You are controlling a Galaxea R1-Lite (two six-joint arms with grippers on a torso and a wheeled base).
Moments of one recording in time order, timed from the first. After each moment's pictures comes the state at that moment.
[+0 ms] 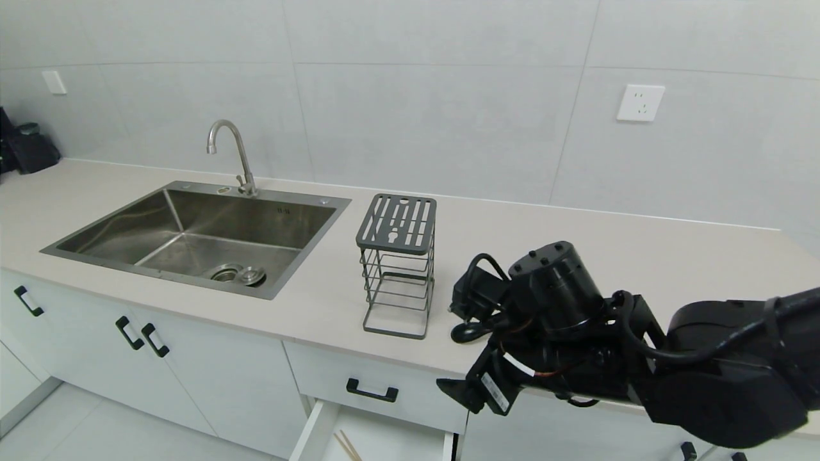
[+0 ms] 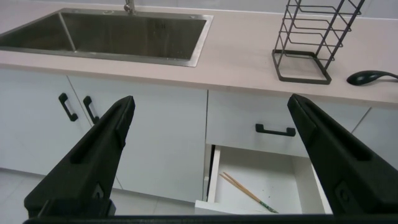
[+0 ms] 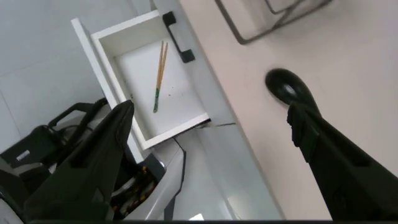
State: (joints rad) left arm 0.00 0.00 0.00 0.00 -0.07 0.00; right arm 0.80 1.86 -0.86 -0.23 -0.02 -0.12
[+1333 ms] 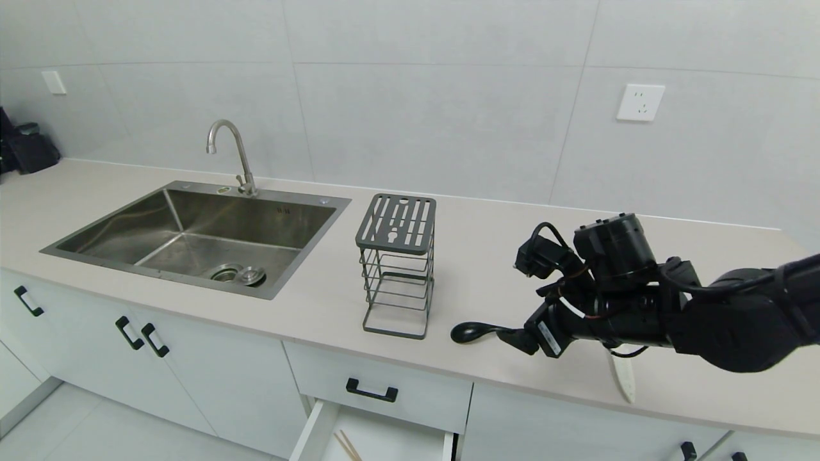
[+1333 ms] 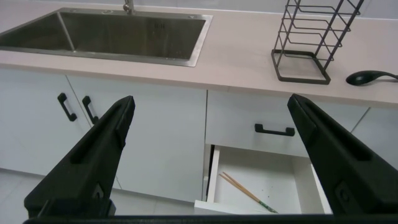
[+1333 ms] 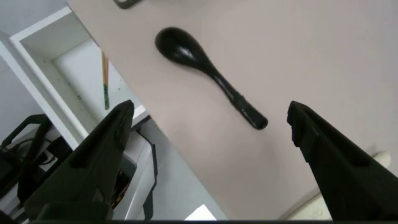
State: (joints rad) left arm 0.00 0.00 0.00 0.00 -0.07 0.00; right arm 0.51 1.88 -0.85 -0.26 0.03 -0.25
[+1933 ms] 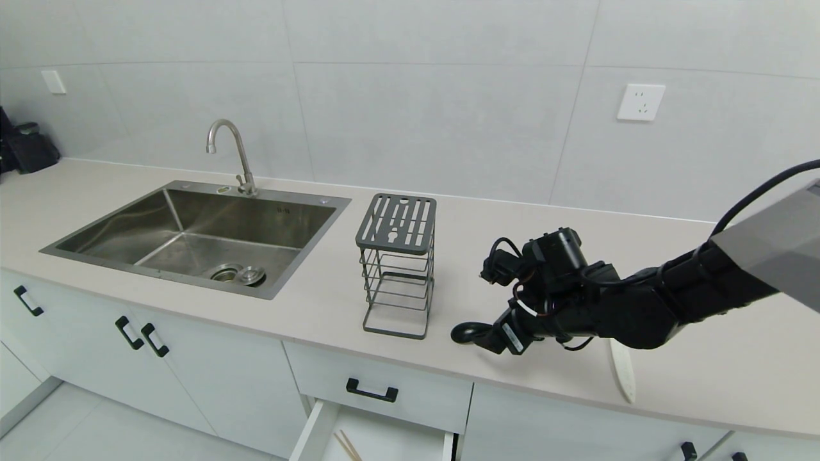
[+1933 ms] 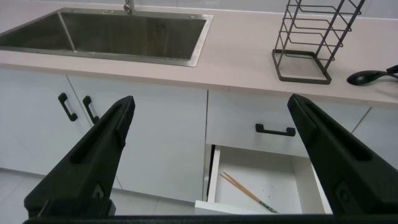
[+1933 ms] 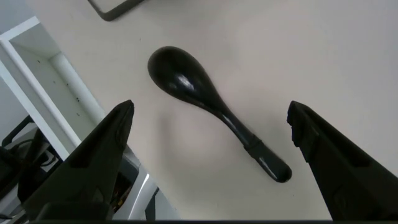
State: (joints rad) left arm 0.00 0.00 0.00 0.00 -0.07 0.00; right arm 0.51 2.12 -1.00 -0.26 0.07 -0.25
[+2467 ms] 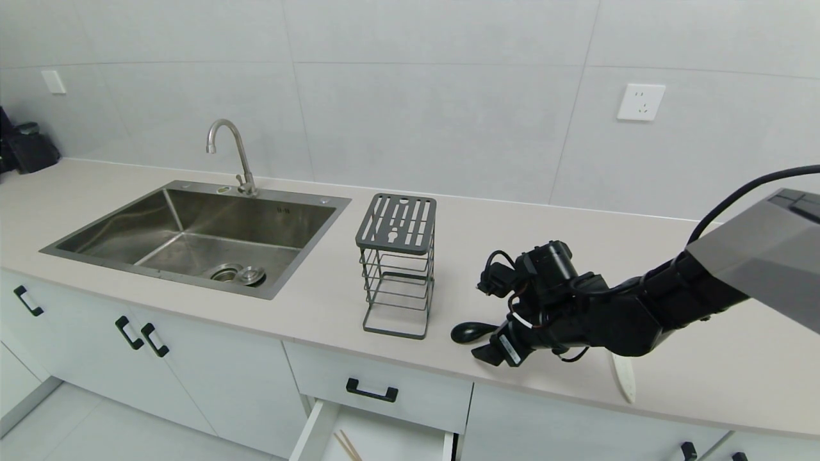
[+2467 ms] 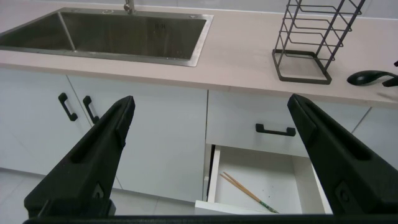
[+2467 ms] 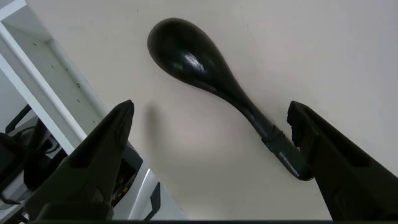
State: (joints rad) left arm 0.00 0.00 0.00 0.00 -0.07 0.00; right arm 0.52 2.17 -1.00 -0.25 0.06 -0.20
